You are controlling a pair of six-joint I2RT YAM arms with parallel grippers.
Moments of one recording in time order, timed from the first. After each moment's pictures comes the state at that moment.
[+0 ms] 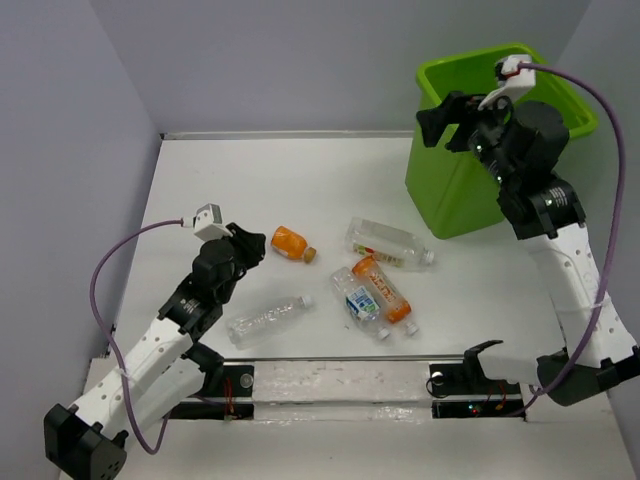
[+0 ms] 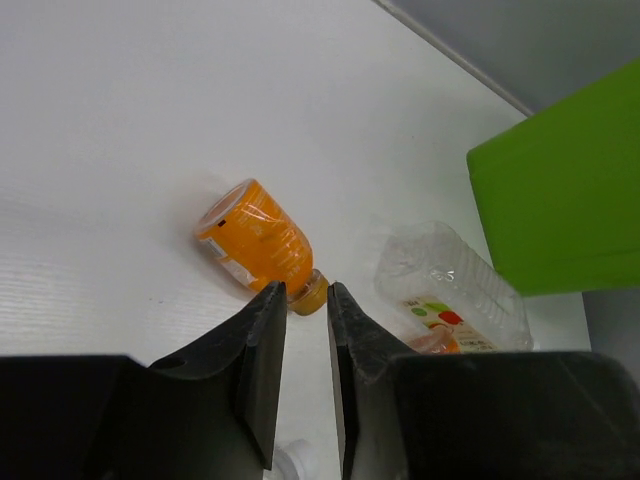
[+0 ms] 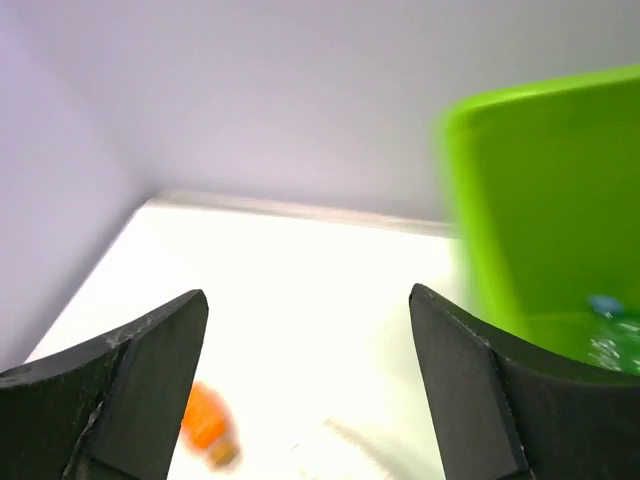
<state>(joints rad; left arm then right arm) -0.54 0.68 0.52 -0.12 -0.35 -0.77 0.29 1.26 1.66 -0.40 0.04 0.22</state>
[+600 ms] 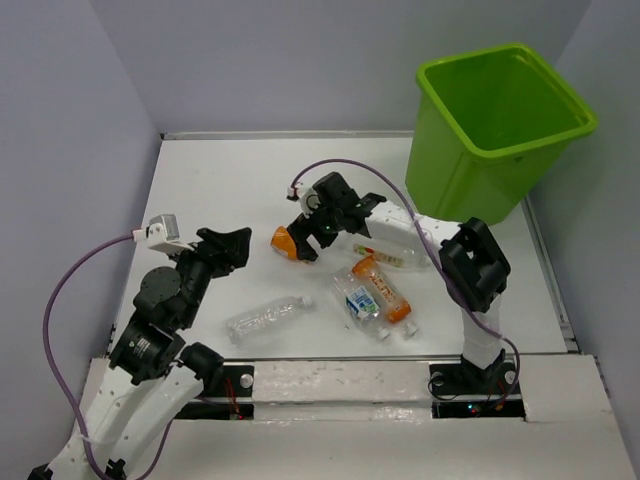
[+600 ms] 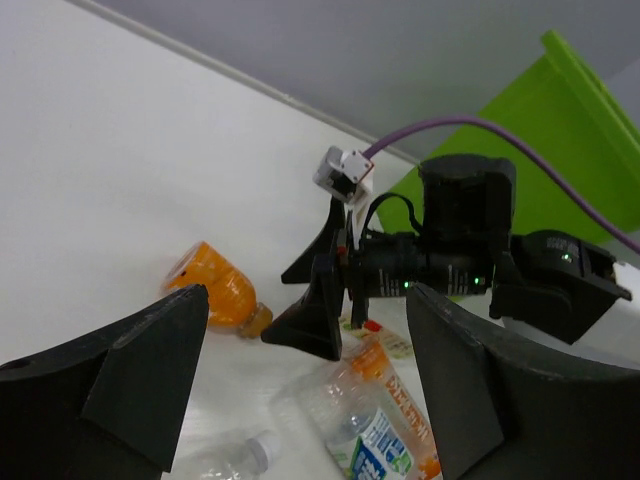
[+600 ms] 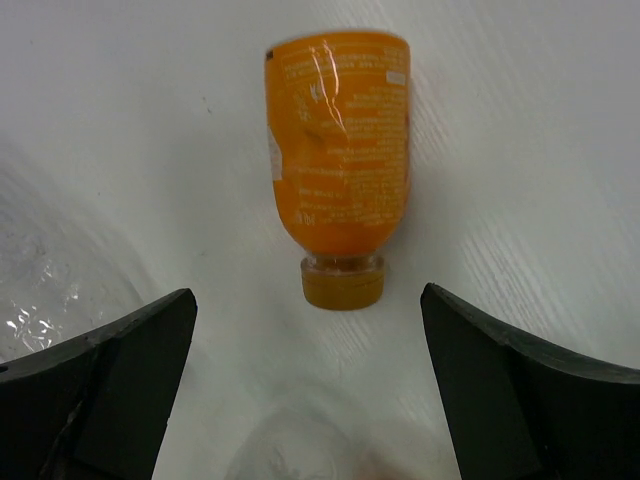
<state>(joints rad) -0.54 0.38 0.69 -0.33 -0.31 -0.67 0.76 1.94 1.49 -0.39 -0.34 -0.05</state>
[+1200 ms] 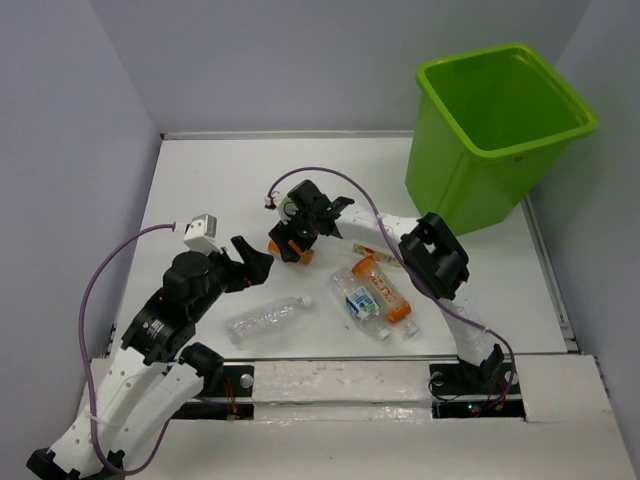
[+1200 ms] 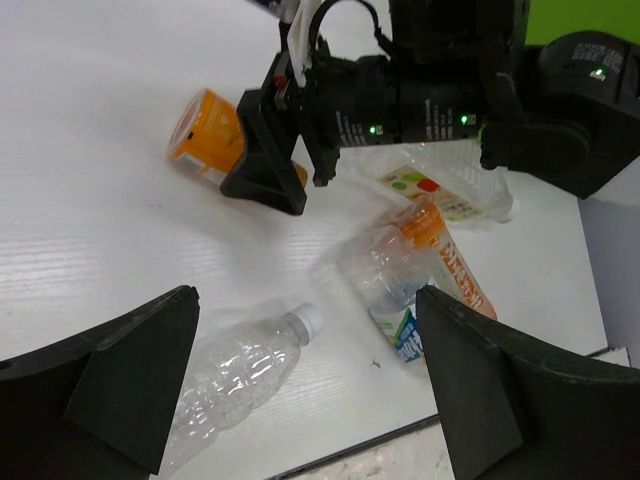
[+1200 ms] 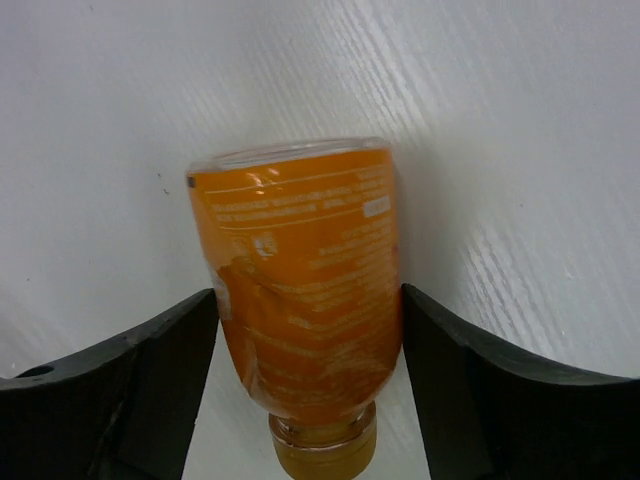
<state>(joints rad) -0.54 0.50 0.69 -0.57 -0.13 -0.67 0.82 2.25 1.75 -0.40 -0.31 -0.09</state>
